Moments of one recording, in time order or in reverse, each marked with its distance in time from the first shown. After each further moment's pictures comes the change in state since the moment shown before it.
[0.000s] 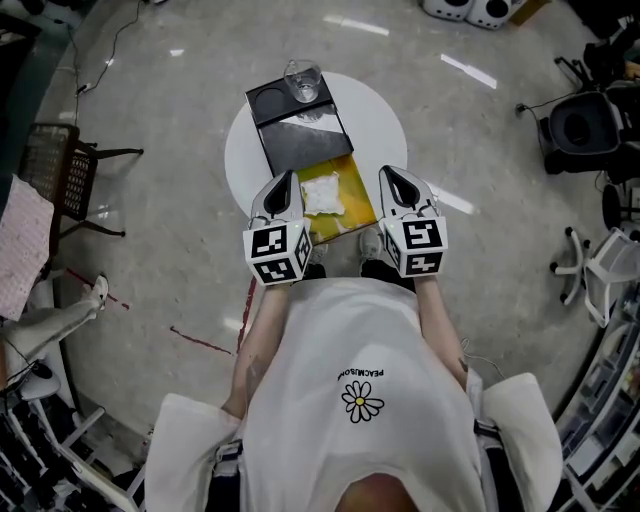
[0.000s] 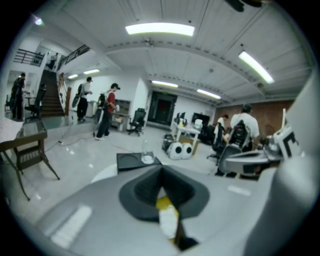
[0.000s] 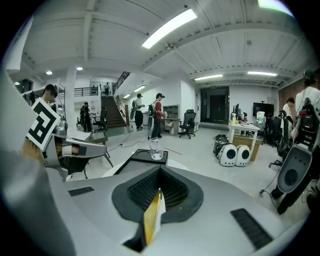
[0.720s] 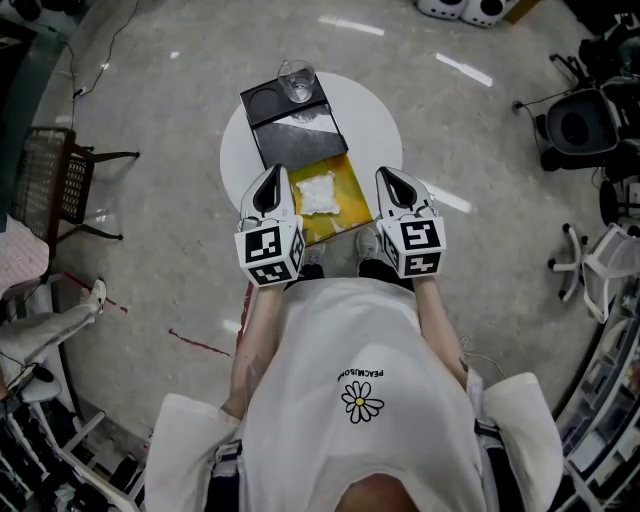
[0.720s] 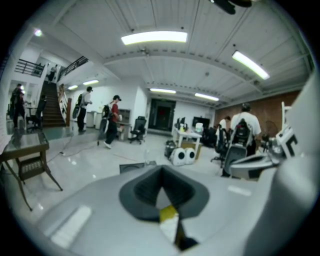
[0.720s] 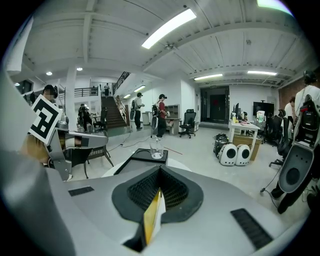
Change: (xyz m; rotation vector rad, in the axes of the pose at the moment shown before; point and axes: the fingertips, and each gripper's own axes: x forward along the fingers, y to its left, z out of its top) left arm -0.005 0.005 0.024 0.064 -0.084 0.040; right arm -0.005 -0.002 -0.002 0.007 0.003 0.005
